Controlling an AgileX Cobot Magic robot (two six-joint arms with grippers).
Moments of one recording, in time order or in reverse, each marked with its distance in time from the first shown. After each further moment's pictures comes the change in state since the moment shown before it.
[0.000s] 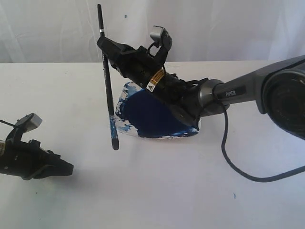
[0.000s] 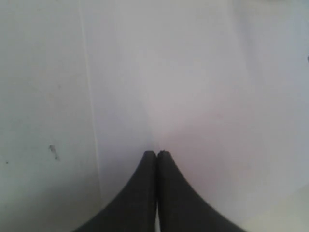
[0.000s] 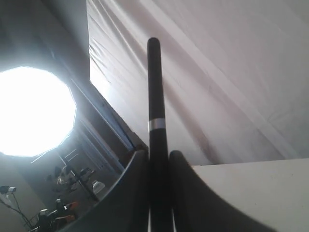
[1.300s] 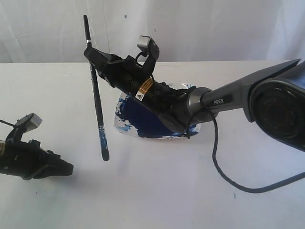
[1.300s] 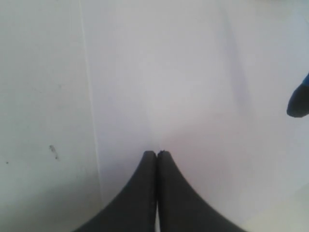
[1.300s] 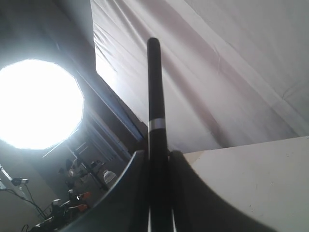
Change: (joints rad) left arm 0.000 0.000 0.000 0.000 0.000 0.000; right arm 0.060 0.024 0.000 0.022 0.000 0.020
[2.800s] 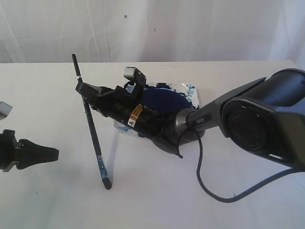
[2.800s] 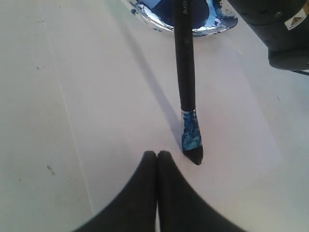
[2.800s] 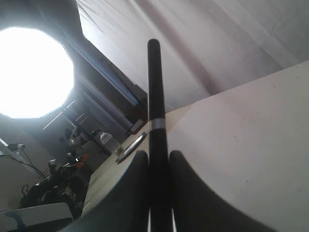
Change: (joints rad) left arm 0.185 -0.085 0.050 -0.003 -0.243 0.232; right arm 0.042 0.122 -0.002 -0.044 0.000 -0.002
